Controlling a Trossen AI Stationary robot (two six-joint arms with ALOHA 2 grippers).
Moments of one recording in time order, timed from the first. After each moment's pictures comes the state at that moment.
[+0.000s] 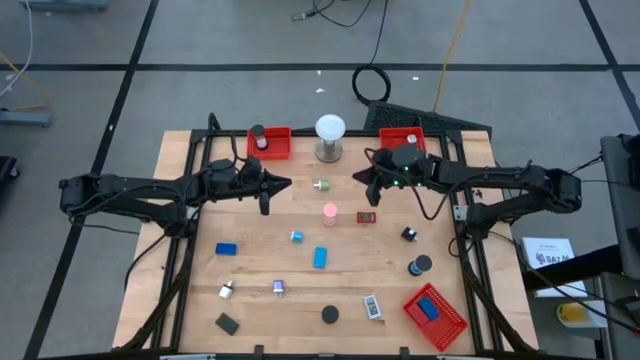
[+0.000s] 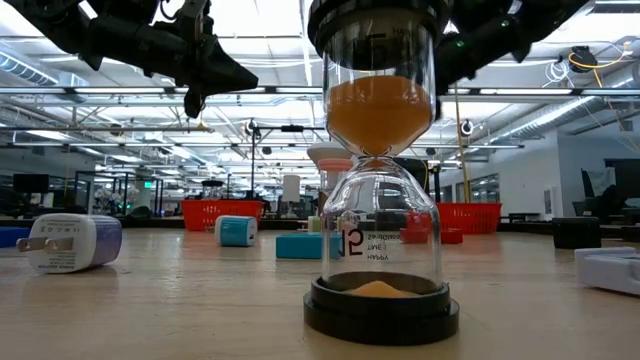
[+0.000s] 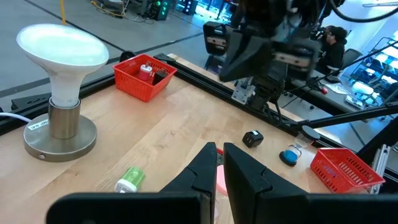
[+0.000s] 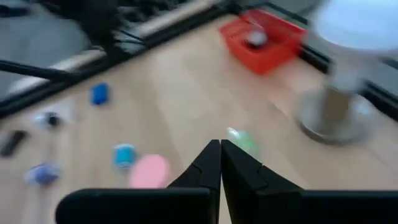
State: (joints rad) left arm 0.21 1.03 0.49 0.37 0.00 -0.36; right arm -0.29 1.22 0.76 0.06 -0.08 0.28
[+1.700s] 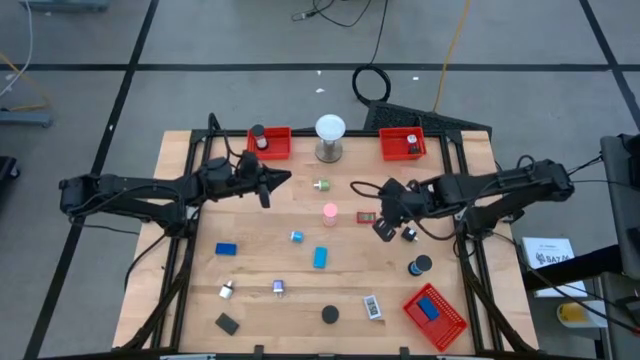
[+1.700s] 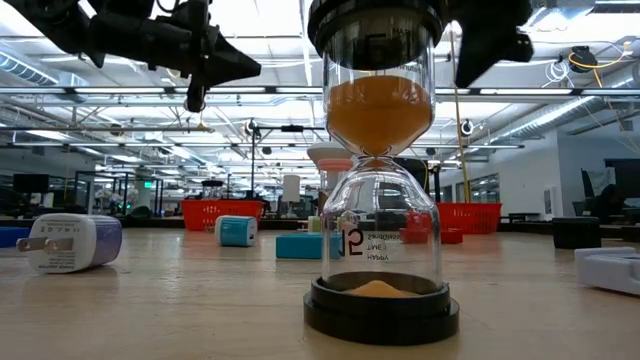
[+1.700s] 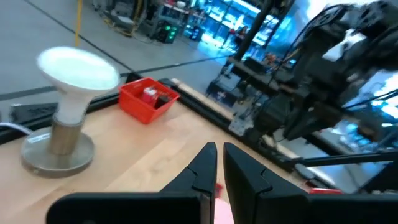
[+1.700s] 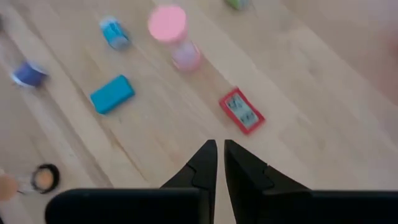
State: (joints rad) left arm 0.22 1.03 0.49 0.47 -0.04 -0.47; right arm 0.17 1.31 1.22 -1.03 0.24 0.87
